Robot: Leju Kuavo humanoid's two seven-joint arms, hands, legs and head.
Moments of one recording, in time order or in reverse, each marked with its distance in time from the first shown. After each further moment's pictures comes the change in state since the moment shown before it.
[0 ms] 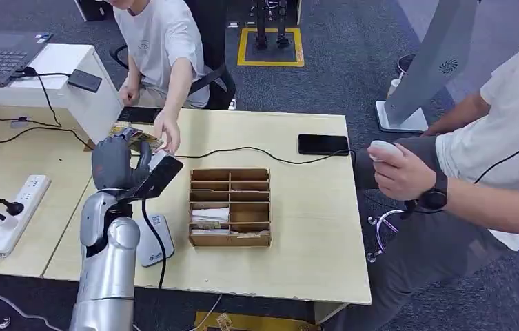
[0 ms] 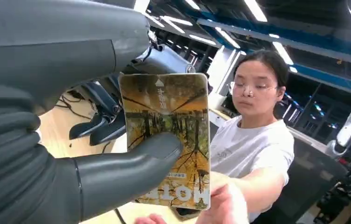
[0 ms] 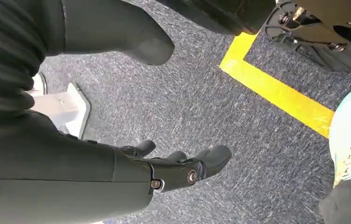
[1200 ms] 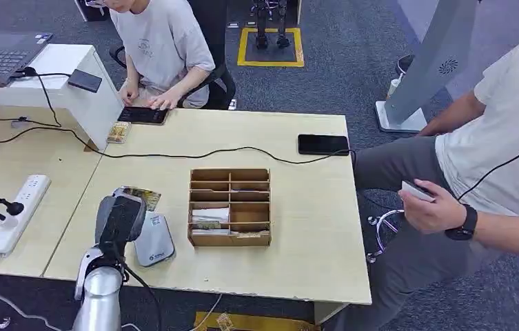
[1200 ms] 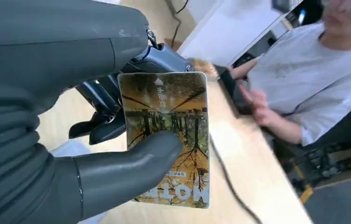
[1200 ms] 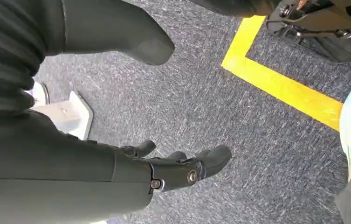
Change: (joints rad) left arm 0.237 -0.029 0.121 -0.043 0.516 -0.235 -0.050; right arm 0.015 0.000 0.000 0.023 -0.053 -0.019 -0.022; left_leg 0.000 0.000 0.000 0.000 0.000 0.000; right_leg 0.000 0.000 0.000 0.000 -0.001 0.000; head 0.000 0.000
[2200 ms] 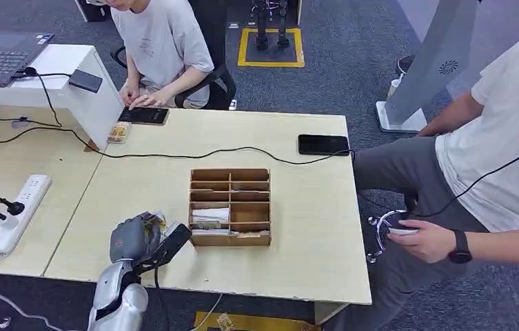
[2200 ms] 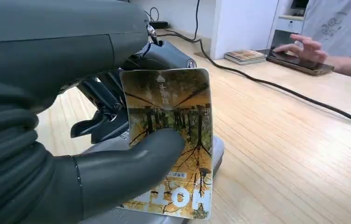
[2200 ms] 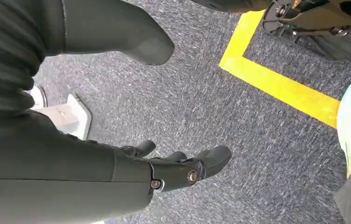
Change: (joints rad) left arm 0.022 0.011 -0.034 0.235 -0.644 0.220 0.179; right arm -0.002 0.000 0.000 0.004 -0.023 0.001 -0.010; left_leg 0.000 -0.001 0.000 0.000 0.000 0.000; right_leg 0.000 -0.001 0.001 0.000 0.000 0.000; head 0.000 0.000
